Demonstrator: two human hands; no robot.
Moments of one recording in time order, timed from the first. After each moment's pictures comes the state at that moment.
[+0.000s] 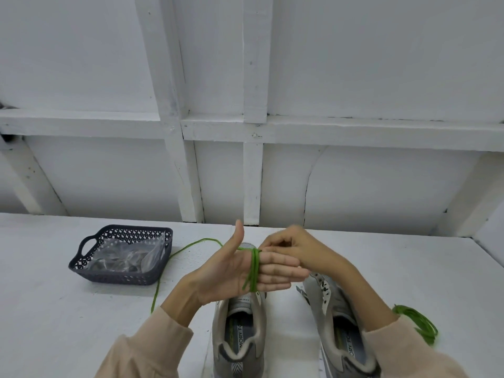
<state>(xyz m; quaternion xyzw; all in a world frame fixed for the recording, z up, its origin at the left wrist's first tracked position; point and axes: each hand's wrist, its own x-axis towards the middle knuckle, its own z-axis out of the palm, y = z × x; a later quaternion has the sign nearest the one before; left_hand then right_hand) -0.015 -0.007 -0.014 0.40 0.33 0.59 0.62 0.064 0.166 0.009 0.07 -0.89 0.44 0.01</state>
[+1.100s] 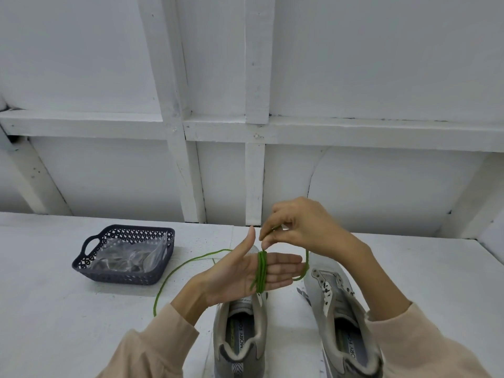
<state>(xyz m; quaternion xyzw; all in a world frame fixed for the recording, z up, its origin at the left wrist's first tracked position) -0.013 0.002 -0.023 0.33 0.38 0.61 0.62 0.060 0.161 0.060 0.11 -0.96 0.21 0.14</state>
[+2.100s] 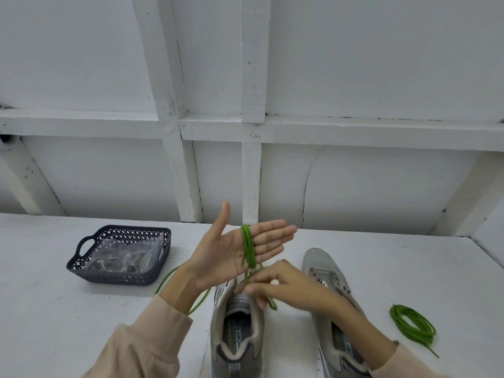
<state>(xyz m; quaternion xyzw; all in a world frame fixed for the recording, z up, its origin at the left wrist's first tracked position) -0.027 -0.003 0.000 0.37 0.26 0.68 0.58 0.090 0.131 -0.018 0.09 -0.88 0.46 -0.04</state>
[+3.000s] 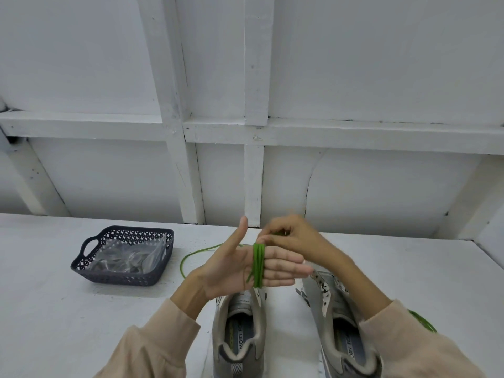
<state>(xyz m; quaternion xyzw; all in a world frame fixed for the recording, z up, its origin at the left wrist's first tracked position) -0.016 0.000 -0.008 0.39 0.32 0.60 0.62 0.051 0.167 0.020 0.08 -0.89 0.43 0.08</state>
